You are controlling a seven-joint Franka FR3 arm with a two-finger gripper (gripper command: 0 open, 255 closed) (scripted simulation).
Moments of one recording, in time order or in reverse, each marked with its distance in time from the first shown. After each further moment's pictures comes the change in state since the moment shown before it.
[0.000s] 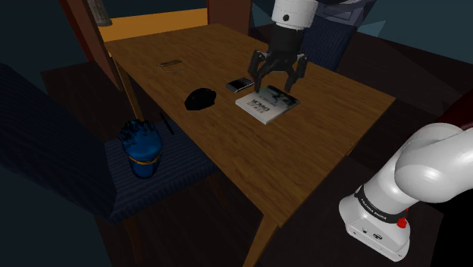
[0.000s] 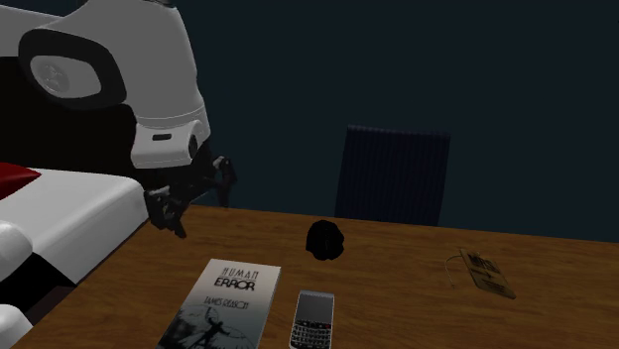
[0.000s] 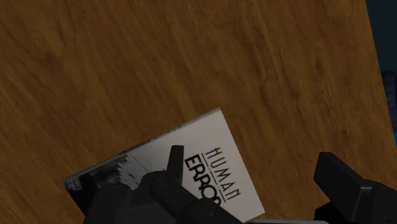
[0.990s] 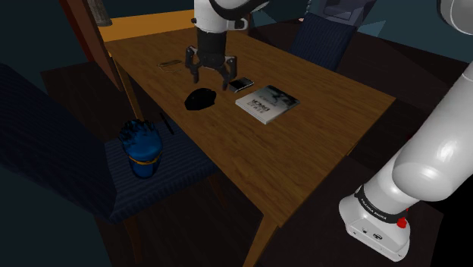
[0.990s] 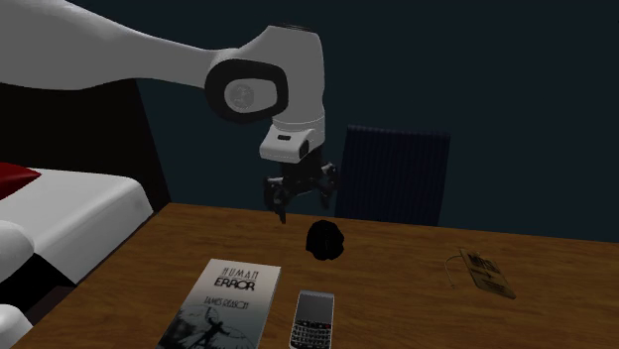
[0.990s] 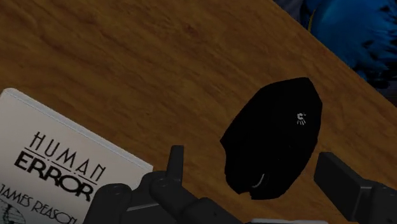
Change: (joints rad) arm -0.045 0.602 0.208 0.509 -0.261 0.117 0.785
